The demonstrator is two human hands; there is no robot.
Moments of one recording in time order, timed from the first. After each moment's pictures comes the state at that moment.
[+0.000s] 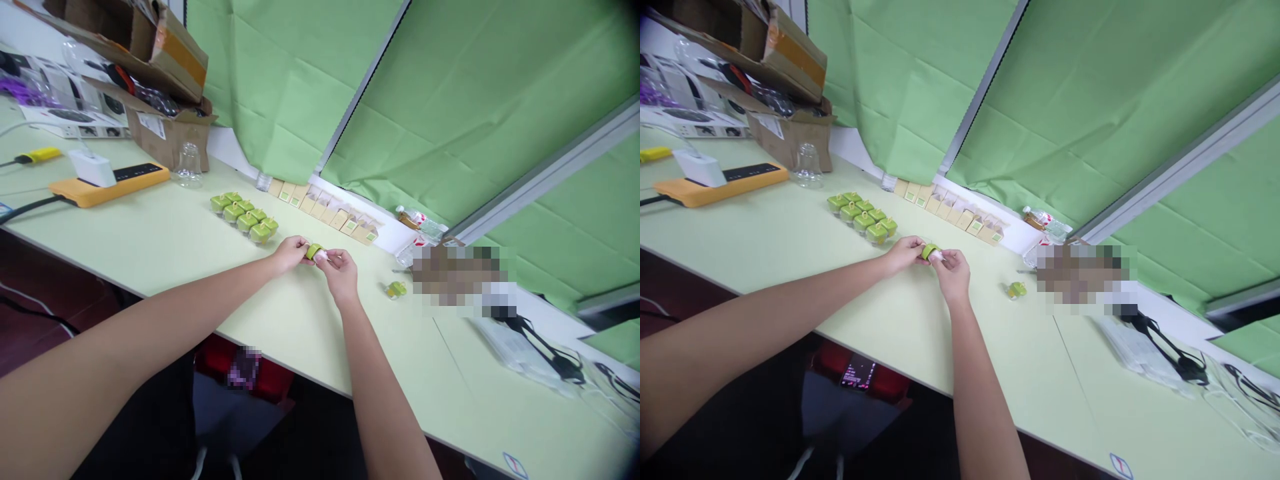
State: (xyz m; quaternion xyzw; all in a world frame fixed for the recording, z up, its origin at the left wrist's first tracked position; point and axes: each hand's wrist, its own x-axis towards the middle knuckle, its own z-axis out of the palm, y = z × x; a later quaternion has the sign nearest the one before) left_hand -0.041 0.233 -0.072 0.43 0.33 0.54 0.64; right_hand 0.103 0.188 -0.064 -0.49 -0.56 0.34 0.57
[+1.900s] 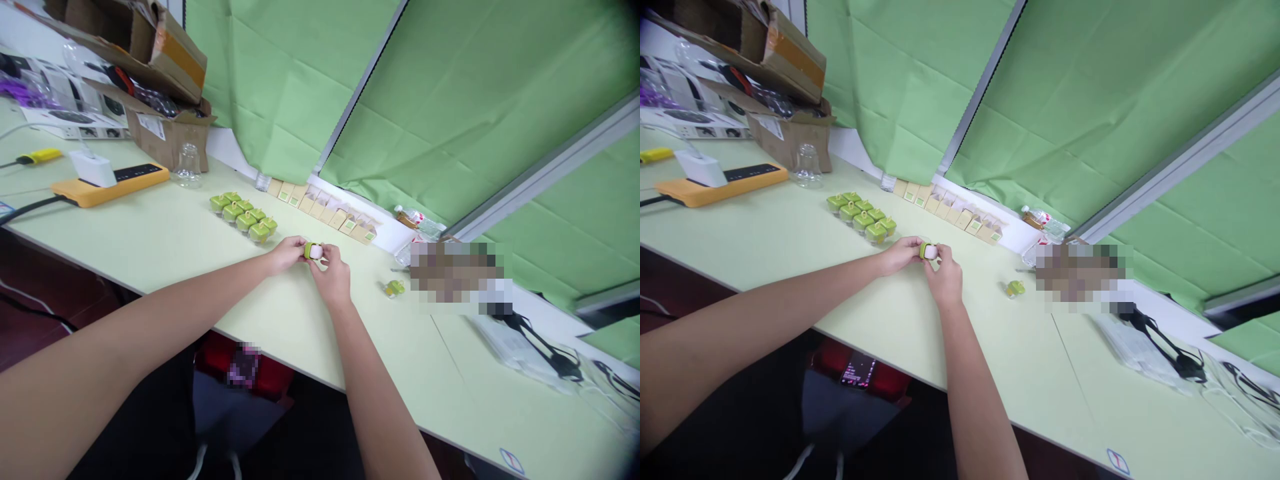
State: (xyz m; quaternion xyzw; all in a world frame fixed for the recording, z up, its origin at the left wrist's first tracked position) left_hand -0.049 0.231 -0.072 0.45 0.28 0.52 0.67; right_hand 0.096 0.175 -0.060 -0.53 -0.73 0.05 0.43
